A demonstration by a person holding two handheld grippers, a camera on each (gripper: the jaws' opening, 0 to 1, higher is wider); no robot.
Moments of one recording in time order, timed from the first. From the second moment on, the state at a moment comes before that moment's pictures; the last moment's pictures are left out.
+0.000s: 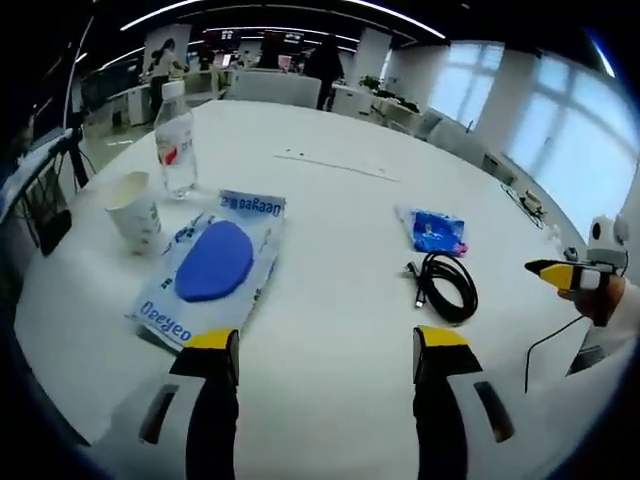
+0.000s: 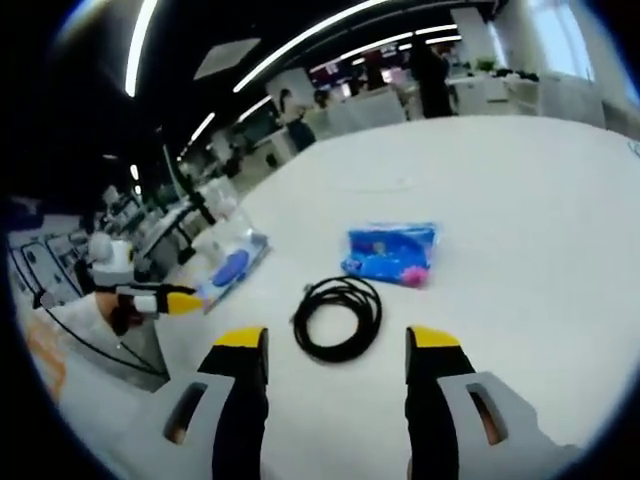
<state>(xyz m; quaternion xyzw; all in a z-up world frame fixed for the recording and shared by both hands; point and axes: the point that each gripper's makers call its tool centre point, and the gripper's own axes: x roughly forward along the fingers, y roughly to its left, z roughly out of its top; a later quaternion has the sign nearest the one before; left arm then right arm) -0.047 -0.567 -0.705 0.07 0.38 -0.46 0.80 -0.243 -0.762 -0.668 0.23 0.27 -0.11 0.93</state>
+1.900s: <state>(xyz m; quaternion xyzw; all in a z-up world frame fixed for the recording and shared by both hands) -0.009 -0.518 -0.745 -0.03 0.45 -0.34 0.82 0.009 -0.744 -0.637 0.01 0.37 0.20 0.91</state>
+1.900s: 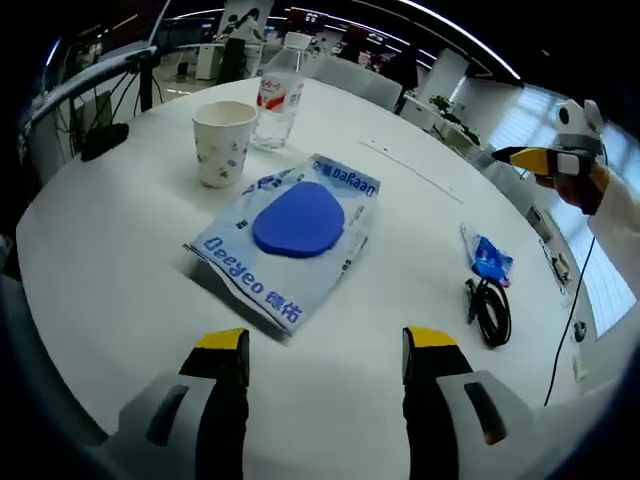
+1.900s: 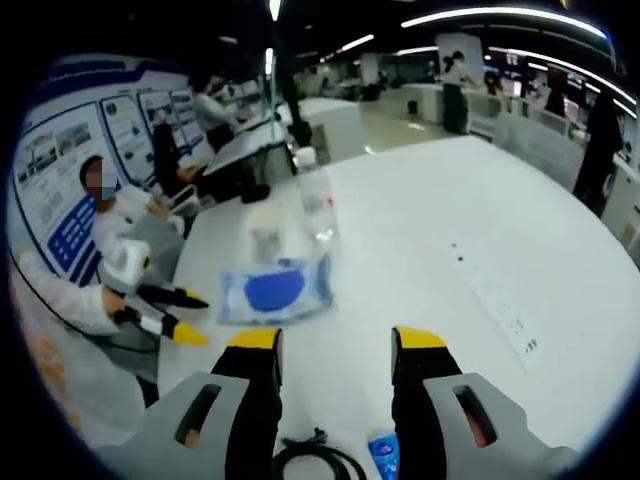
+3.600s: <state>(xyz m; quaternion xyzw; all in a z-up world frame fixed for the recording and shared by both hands) 0.025 -0.520 -0.731 -0.09 0.42 -0.28 0.86 0.021 -0.695 -0.713 0.12 0.38 0.16 0.90</state>
